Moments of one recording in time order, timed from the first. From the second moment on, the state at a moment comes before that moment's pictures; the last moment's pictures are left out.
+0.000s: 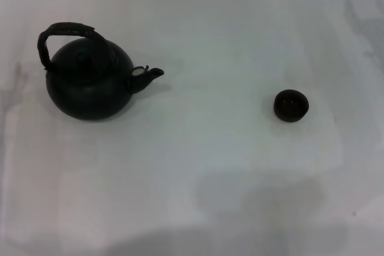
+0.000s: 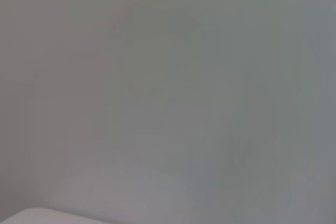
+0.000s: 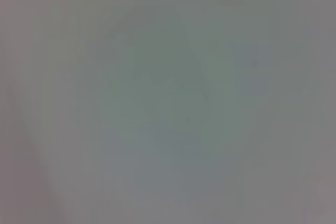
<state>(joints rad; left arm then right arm) -0.32 -2.08 0.15 -0.18 1.12 1.32 -0.27 0.59 2.03 -1.02 0.00 -0.40 -1.01 0.57</state>
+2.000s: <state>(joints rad) -0.32 -2.08 0.15 -0.18 1.03 1.29 -0.31 0.77 1.73 -1.42 -0.62 -1.58 -1.27 2.05</state>
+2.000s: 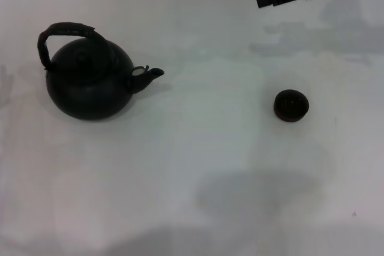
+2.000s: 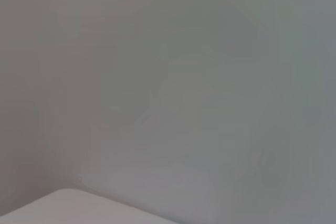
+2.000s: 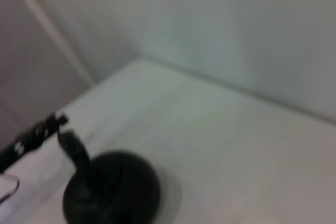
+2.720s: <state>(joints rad) -0.30 -2.07 0.30 -0.07 1.18 1.22 -0.55 0.83 1.88 -1.17 -1.09 -2.34 -1.76 2.29</state>
